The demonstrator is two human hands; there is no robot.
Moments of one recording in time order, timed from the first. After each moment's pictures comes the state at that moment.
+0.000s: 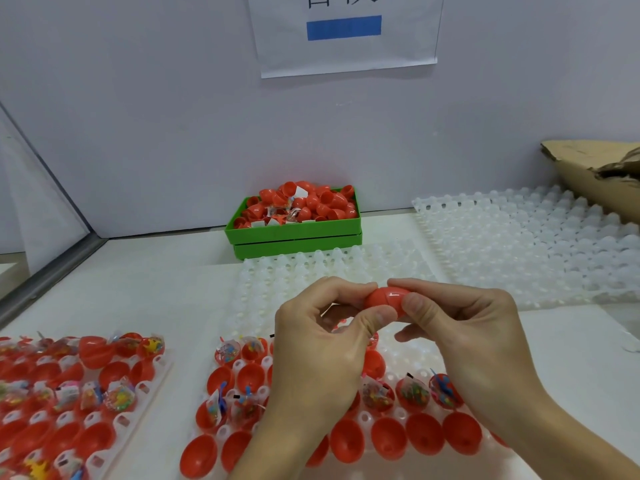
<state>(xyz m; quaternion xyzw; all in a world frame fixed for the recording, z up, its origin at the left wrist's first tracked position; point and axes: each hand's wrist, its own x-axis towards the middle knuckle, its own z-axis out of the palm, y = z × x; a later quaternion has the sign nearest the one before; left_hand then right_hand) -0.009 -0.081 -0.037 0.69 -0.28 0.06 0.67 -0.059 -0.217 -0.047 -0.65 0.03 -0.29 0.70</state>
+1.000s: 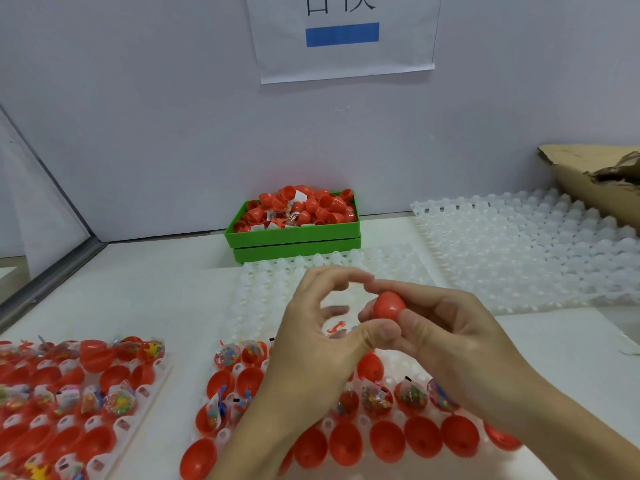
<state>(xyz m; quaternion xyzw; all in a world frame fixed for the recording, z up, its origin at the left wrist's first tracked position) 0.002 -0.072 -0.038 0.73 -0.31 -0.01 0.61 -0.054 -0.230 -0.054 -0.62 -0.06 -0.11 0.78</state>
